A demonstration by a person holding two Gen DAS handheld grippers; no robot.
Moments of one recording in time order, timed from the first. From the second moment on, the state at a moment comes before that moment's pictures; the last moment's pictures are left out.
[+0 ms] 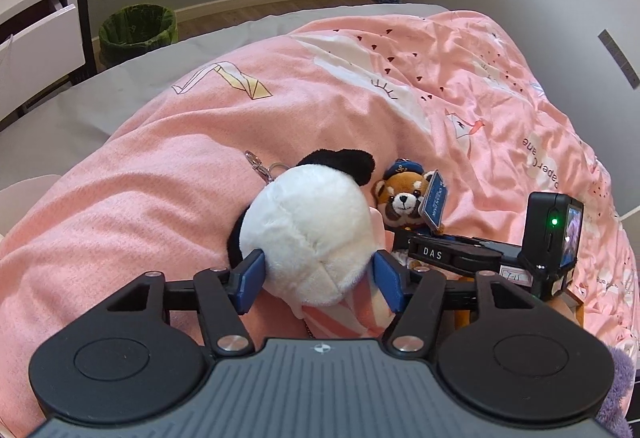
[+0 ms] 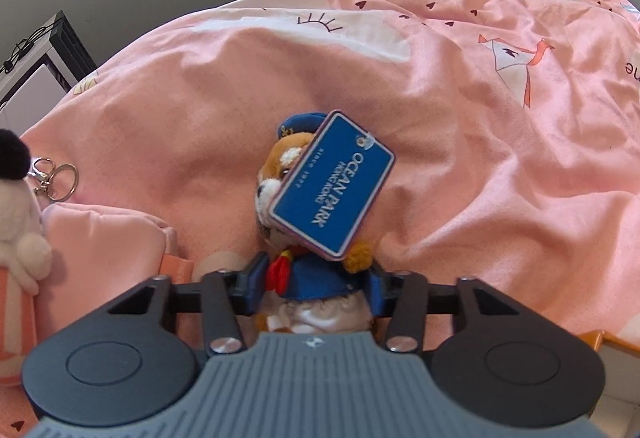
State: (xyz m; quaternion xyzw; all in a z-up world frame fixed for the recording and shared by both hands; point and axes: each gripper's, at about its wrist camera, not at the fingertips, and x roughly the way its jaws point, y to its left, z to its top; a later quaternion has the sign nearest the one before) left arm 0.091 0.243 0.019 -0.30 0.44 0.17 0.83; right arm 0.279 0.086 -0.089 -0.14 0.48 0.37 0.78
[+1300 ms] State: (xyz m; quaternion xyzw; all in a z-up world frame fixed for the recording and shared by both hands) left arm 0.099 0.208 0.016 -0.26 0.43 0.24 0.83; right arm 0.188 -0.118 0.032 0.03 0.36 0.32 0.88
